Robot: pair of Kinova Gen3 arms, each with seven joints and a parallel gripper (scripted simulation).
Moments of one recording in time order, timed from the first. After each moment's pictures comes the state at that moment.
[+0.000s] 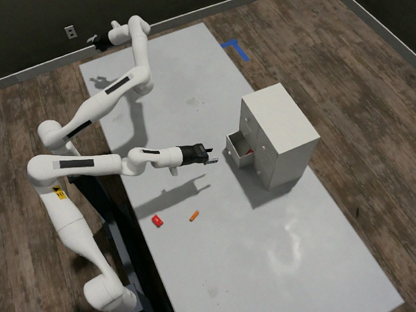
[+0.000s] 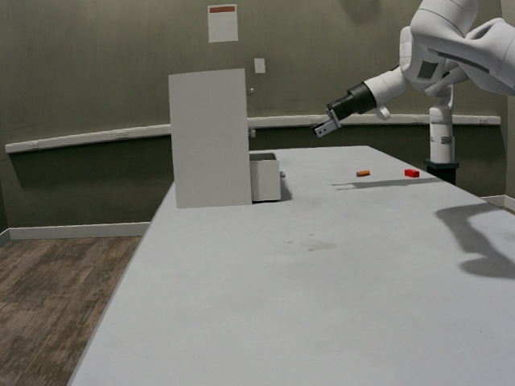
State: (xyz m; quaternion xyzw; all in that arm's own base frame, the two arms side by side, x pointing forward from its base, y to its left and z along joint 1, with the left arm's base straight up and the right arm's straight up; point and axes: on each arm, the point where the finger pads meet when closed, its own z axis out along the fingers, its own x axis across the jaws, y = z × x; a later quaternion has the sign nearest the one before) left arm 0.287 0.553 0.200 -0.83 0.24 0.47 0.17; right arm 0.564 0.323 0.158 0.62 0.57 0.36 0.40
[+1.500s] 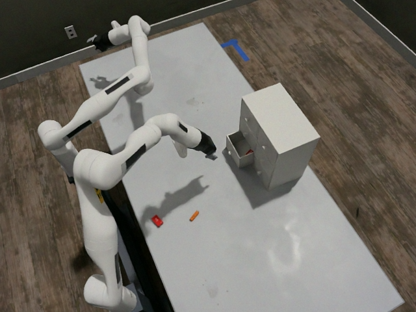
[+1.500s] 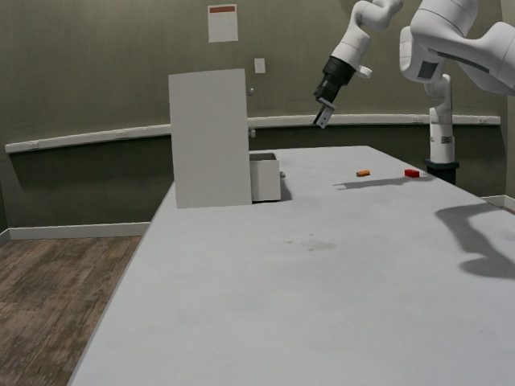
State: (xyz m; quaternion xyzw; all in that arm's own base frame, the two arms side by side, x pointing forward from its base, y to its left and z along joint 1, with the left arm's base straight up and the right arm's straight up) left arm 0.287 0.553 0.200 -0.83 0.24 0.47 0.17; right arm 0.562 0.326 0.184 0.71 0.65 0.20 0.20
